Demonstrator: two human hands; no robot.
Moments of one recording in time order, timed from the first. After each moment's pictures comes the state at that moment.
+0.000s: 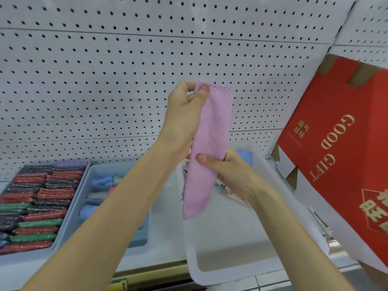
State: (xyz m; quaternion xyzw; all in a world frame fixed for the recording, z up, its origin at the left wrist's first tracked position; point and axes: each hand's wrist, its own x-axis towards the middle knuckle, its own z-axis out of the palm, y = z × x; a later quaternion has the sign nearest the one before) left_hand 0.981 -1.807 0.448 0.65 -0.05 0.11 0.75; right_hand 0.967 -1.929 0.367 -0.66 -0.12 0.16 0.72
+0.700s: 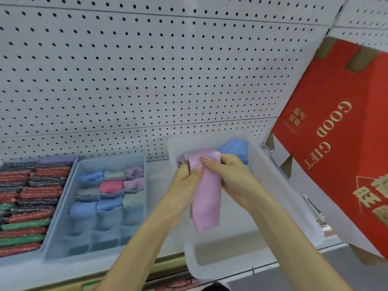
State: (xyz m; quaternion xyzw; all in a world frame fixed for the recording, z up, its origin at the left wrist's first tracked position) left_hand 0.935 -1.810 0.329 0.68 0.07 -0.13 0.72; right_hand 0.956 -1.933 0.343 -0.68 0.00 0.15 0.72
